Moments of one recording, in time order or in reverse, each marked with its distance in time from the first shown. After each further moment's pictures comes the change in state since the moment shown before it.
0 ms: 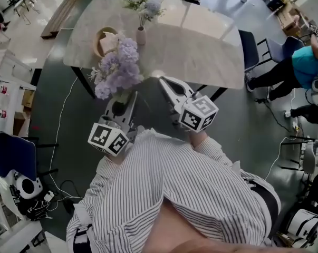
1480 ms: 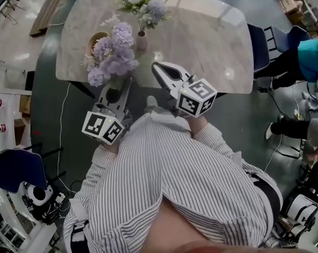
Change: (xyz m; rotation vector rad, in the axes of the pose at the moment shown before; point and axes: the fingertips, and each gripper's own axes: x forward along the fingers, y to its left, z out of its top) left arm 0.130 0.132 0.022 -0.010 0.075 -0.026; right arm 0.136 -0.114 0.031 0.038 0.079 -0.017
